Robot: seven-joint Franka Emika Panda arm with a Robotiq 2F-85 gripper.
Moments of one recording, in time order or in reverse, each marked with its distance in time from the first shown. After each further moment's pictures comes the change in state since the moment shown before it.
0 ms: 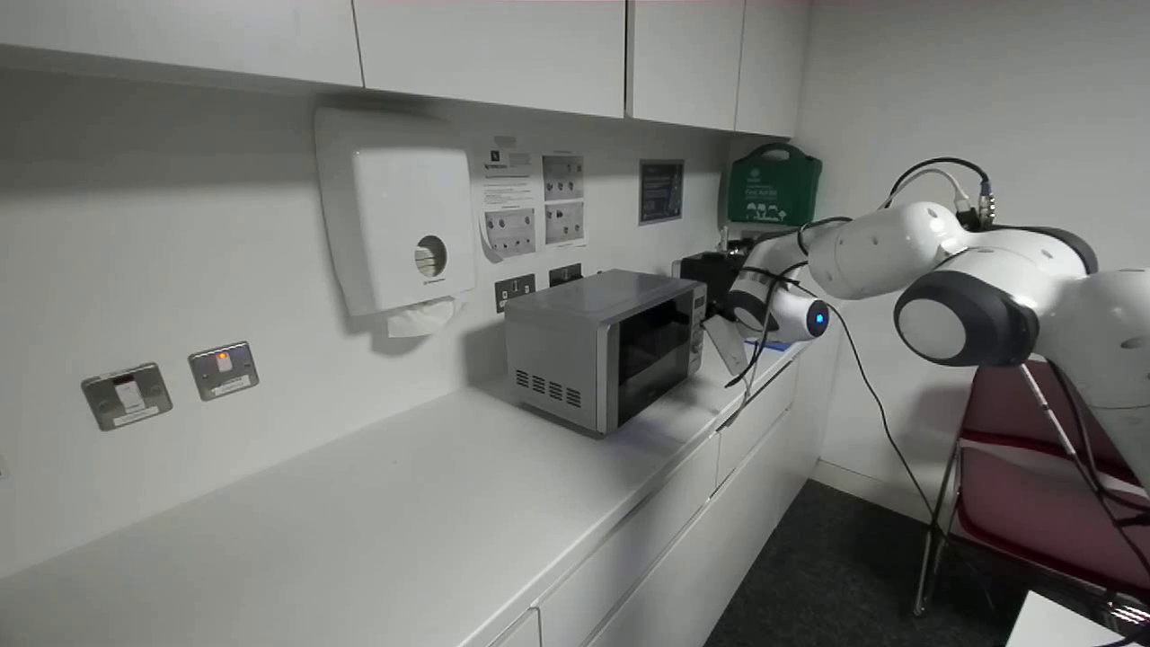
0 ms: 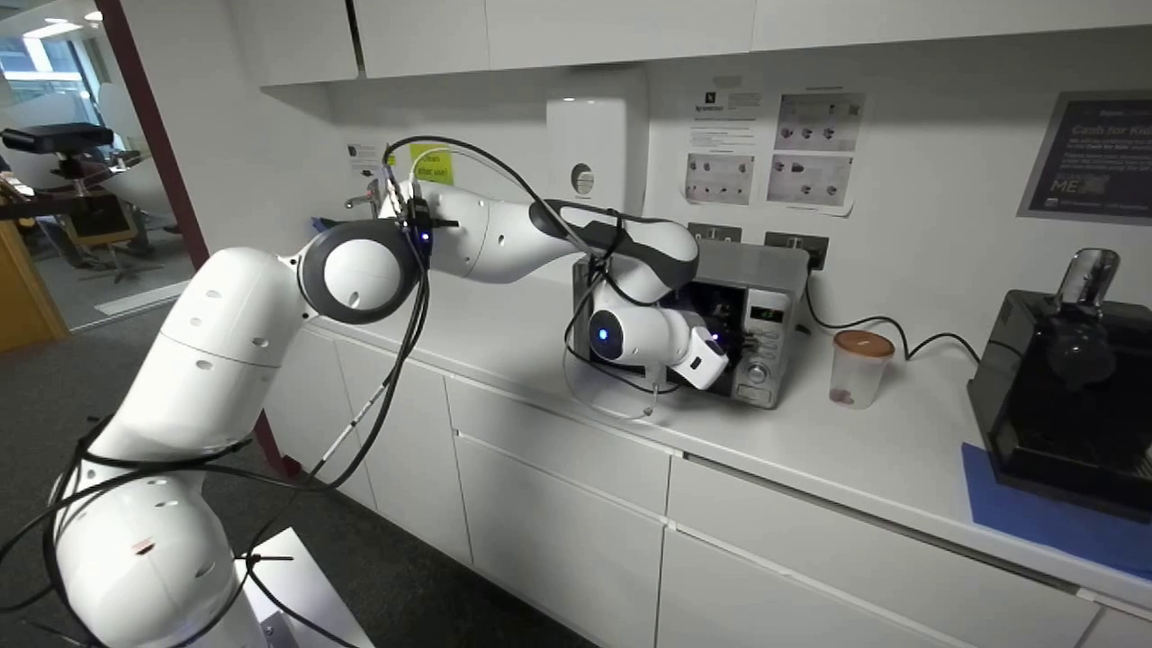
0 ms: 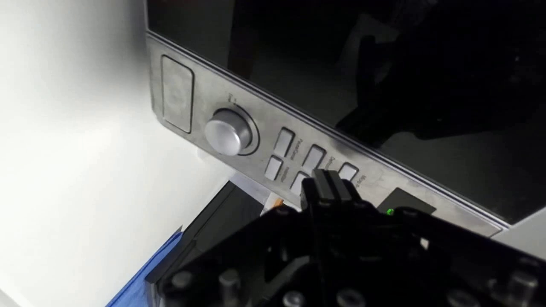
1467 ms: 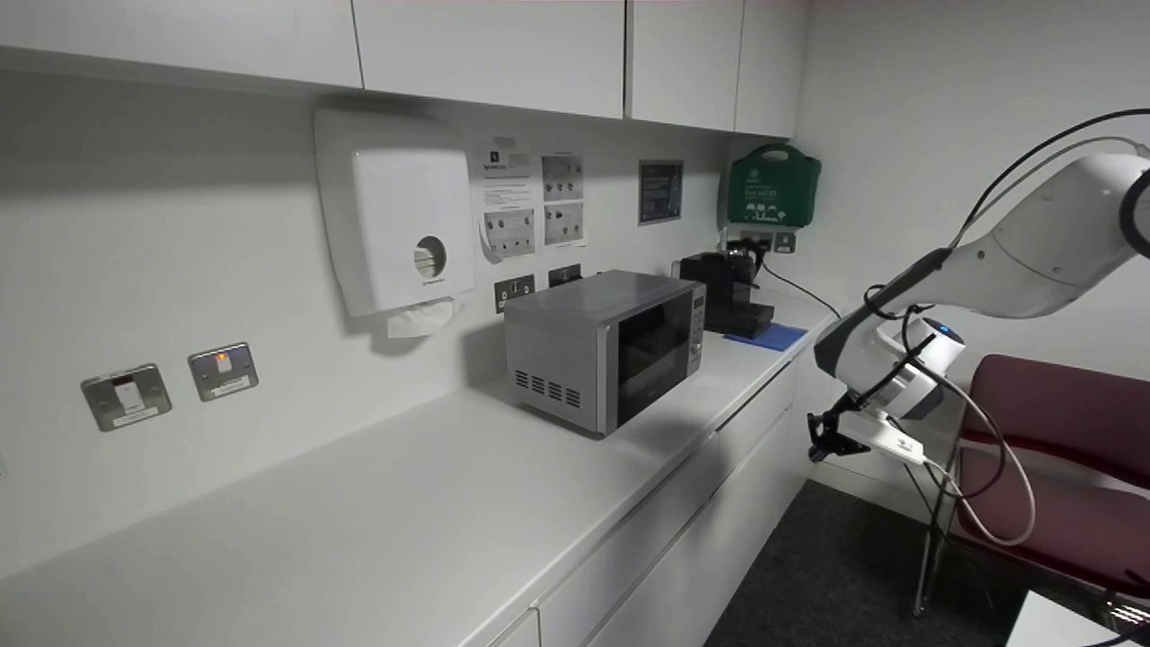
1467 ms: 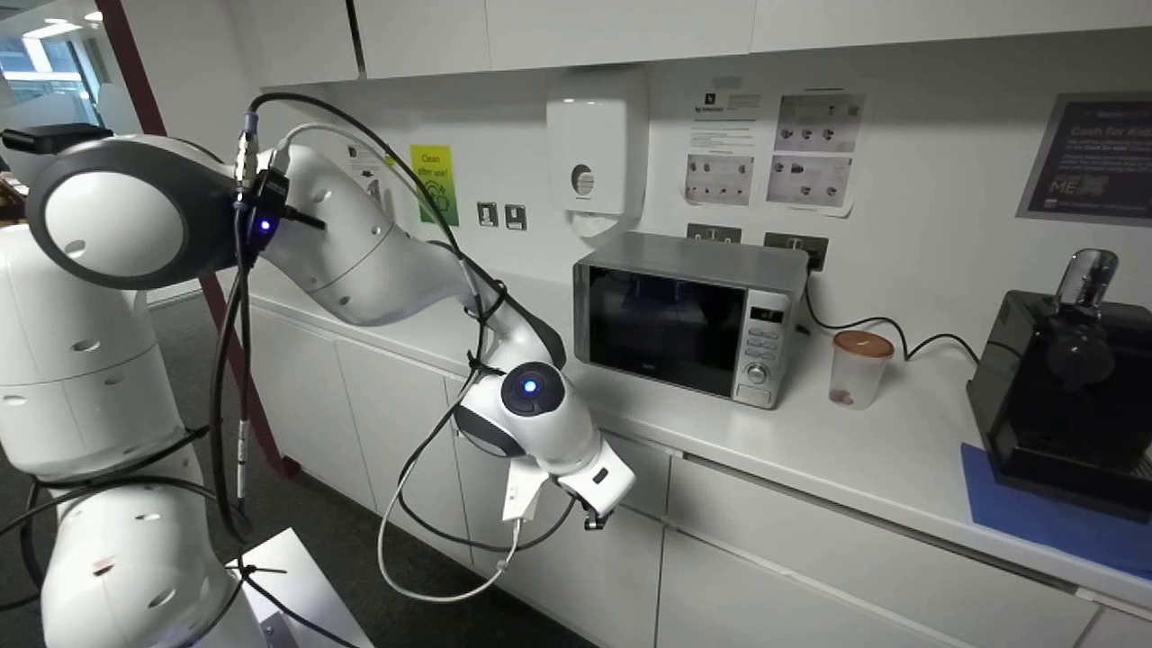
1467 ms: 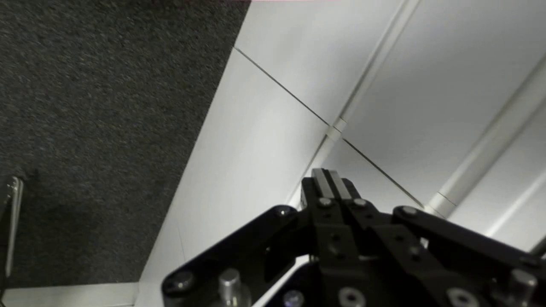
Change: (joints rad) arm -0.257 -0.575 0.267 -1.100 -1.487 -0.061 0.772
